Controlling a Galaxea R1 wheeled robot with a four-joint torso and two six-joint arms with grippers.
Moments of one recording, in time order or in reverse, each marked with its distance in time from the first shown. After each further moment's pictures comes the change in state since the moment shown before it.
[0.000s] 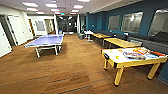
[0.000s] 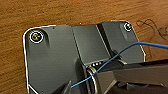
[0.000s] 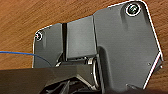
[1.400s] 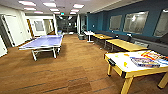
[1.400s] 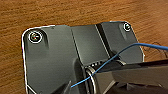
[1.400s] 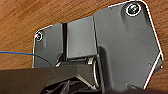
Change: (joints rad) left arm 0.000 0.006 0.000 0.000 0.003 0.000; right arm 0.000 0.000 0.000 0.000 0.000 0.000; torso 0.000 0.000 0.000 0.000
